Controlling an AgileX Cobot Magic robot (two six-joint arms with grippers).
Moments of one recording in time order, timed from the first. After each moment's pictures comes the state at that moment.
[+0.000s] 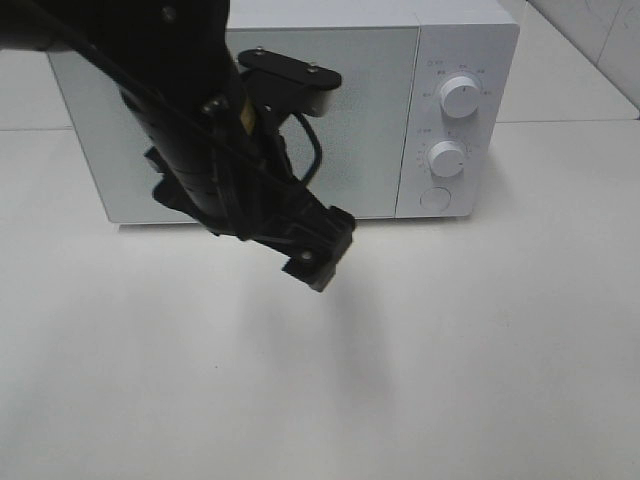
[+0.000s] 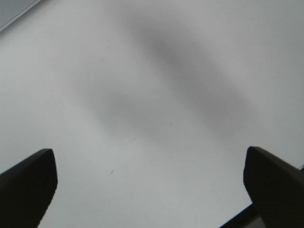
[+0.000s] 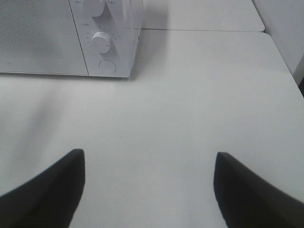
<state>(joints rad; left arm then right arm) -0.86 1.77 -1.32 0.09 0.86 -0.23 0.12 0.00 -0.49 -0.08 0.97 0.08</state>
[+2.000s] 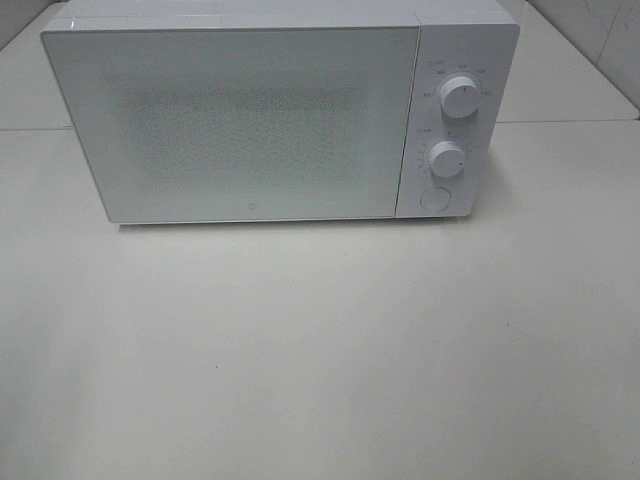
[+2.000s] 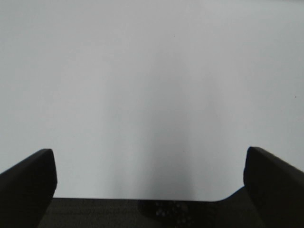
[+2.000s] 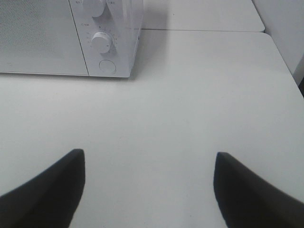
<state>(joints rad) -0.05 0.36 -0.52 0.01 1.07 -0.06 0.12 0.00 -0.49 -0.08 0.97 0.08</state>
